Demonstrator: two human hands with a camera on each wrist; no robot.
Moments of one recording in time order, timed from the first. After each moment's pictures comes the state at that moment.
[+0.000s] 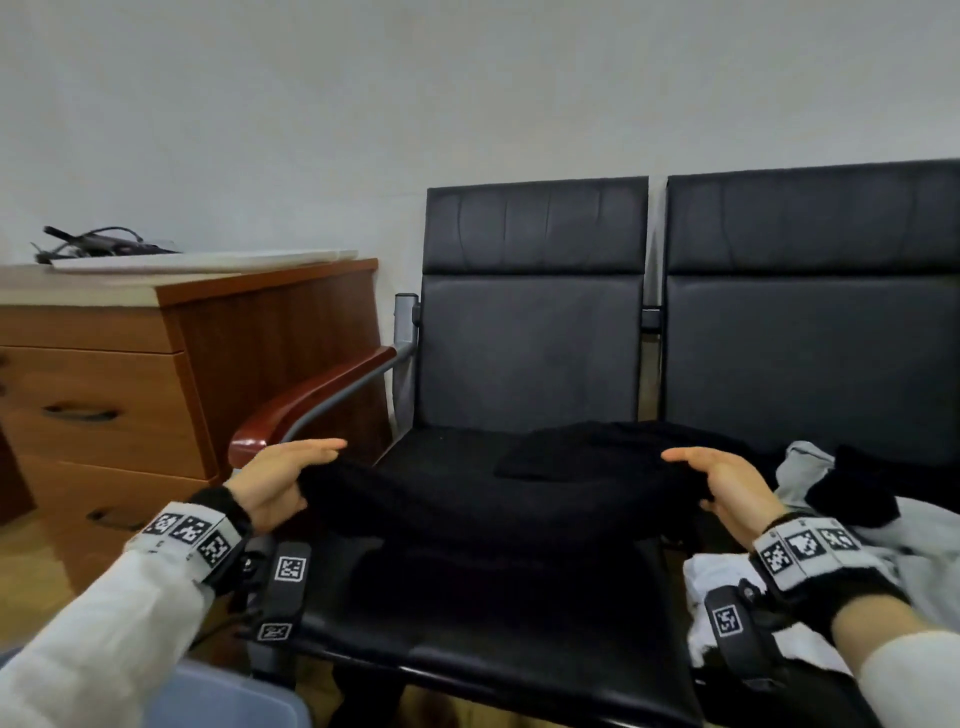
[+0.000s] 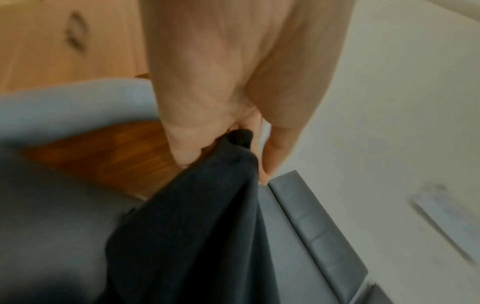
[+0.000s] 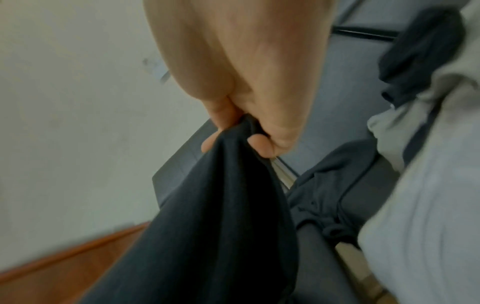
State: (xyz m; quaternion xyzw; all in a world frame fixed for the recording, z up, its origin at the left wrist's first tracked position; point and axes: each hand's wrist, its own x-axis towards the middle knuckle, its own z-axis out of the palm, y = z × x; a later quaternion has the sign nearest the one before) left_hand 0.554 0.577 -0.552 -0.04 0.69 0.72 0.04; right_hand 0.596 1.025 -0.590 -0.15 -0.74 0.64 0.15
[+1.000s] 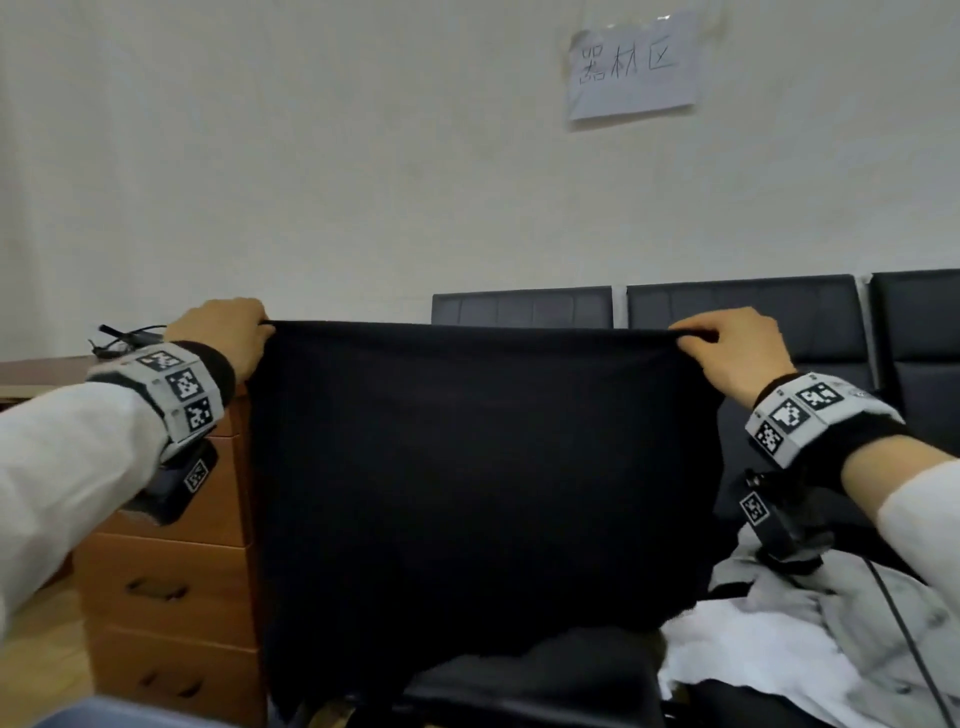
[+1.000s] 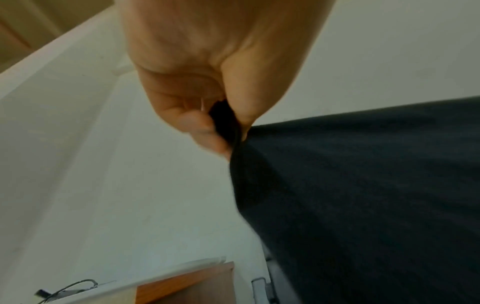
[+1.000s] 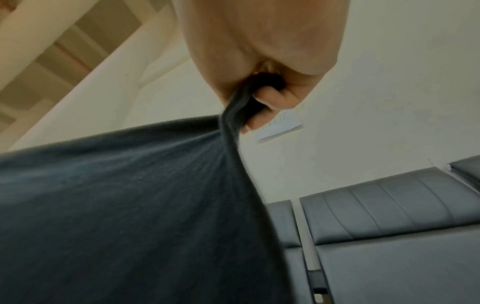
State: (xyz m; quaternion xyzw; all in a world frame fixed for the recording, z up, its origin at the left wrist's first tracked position) left_hand 0.646 0.533 -0.320 -0.02 0.92 0.14 -0.37; right_hand 0.703 1.018 -0.361 -0.03 -0.87 0.22 0.45
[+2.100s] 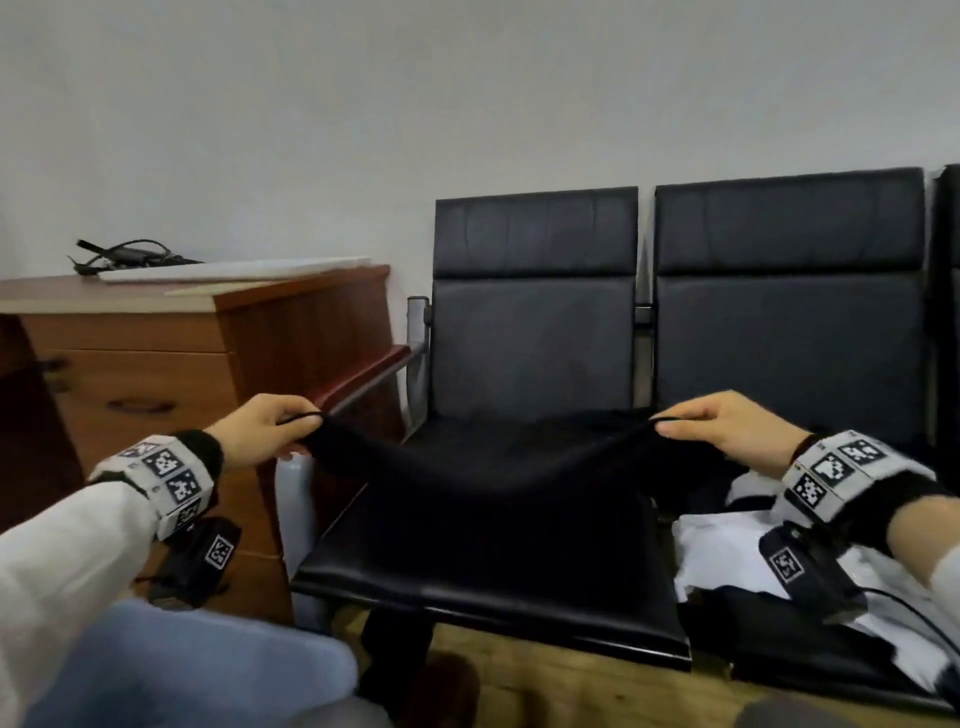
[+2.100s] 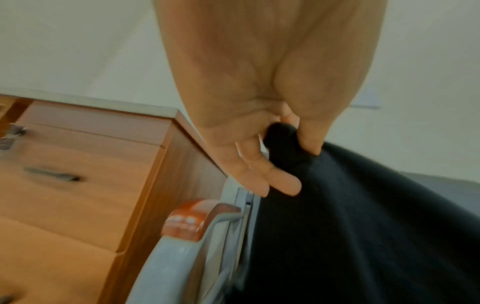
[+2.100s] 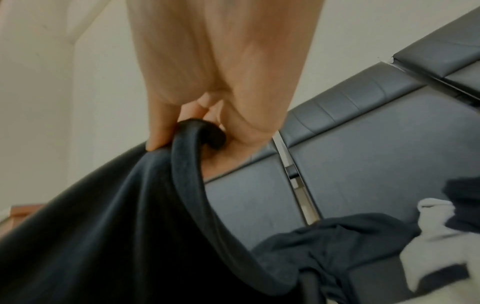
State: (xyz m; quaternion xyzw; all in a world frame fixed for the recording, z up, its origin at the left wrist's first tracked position) left_hand 0.608 0.516 -0.487 0.16 0.93 0.33 -0.07; right_hand 0.679 1.008 -0.509 0.05 -0.84 0.53 0.08
